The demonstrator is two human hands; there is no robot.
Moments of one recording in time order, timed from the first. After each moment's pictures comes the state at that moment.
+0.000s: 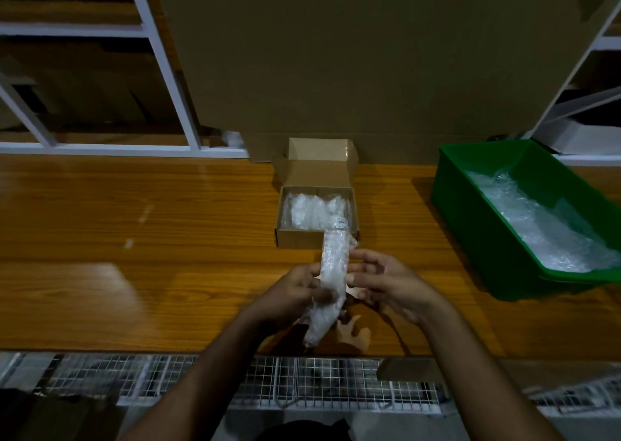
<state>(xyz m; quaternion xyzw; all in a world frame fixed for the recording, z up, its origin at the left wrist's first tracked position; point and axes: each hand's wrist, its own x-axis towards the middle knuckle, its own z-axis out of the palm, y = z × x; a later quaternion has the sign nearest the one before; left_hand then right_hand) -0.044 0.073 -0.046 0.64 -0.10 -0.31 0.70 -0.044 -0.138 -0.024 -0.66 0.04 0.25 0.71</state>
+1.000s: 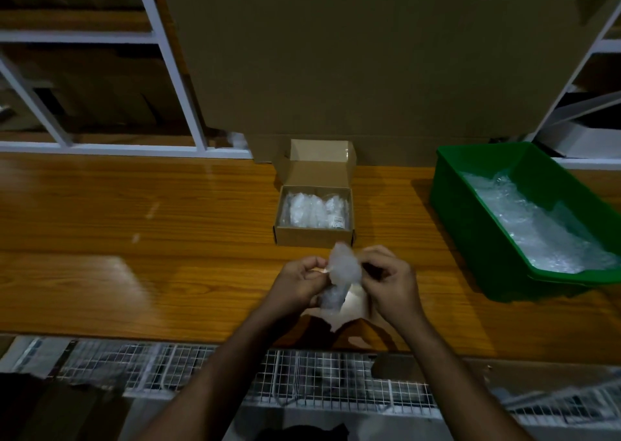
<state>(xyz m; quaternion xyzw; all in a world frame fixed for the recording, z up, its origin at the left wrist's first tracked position) -0.060 0.043 -0.046 0.66 0.00 -0.18 0.73 -0.062 -0.136 -0.050 -0.77 -0.14 -0.15 0.61</state>
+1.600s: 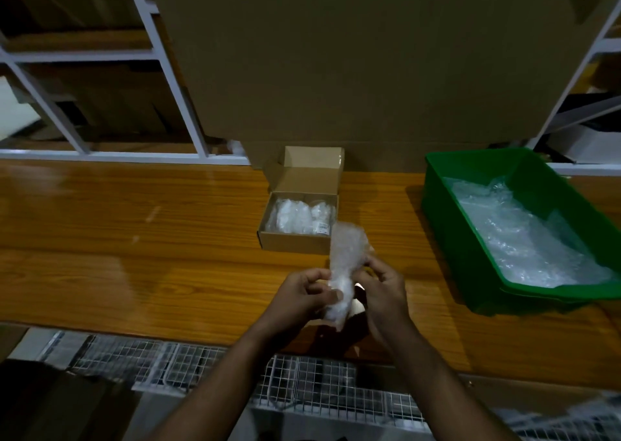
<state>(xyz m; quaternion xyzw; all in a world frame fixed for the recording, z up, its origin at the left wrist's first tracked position) -0.071 -0.008 -0.043 0.65 0.01 -0.18 0.74 -0.058 -0.160 -0.057 -0.58 0.06 -0.02 0.81</state>
